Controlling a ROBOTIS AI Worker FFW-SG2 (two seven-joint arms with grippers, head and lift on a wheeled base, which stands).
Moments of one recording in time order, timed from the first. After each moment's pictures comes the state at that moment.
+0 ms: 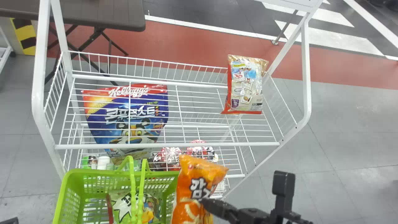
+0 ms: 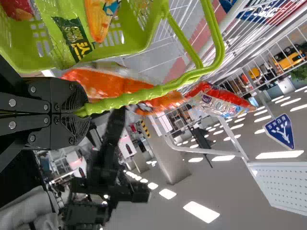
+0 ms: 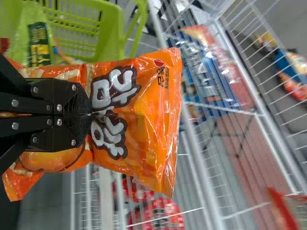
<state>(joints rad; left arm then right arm) 0.66 0.10 -0.06 -1.96 0.52 0.69 -0.92 0.70 -0.02 -0.34 -2.31 -0.37 1.08 0.49</state>
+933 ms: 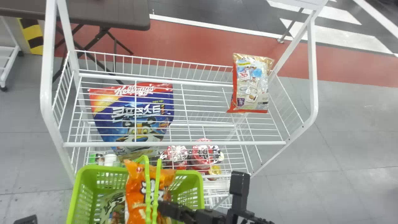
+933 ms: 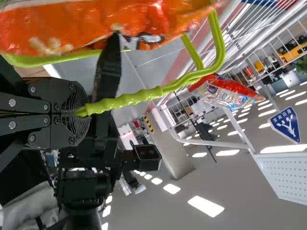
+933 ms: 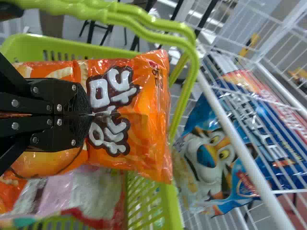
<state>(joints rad) 0.68 0.09 -0.09 -2.00 0.50 0.69 -0.93 0.63 0.00 -0.13 -2.17 -0.51 0.97 0.45</state>
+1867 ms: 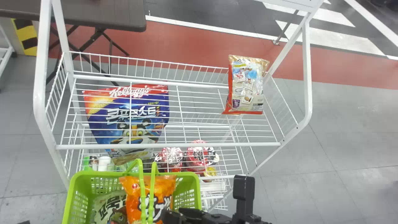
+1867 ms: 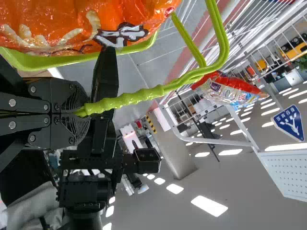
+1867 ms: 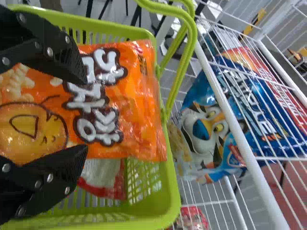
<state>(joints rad) 0.69 0.09 -0.10 -2.01 0.49 0.68 -0.92 0.68 0.00 -0.17 -2.25 -0.36 1.03 0.40</state>
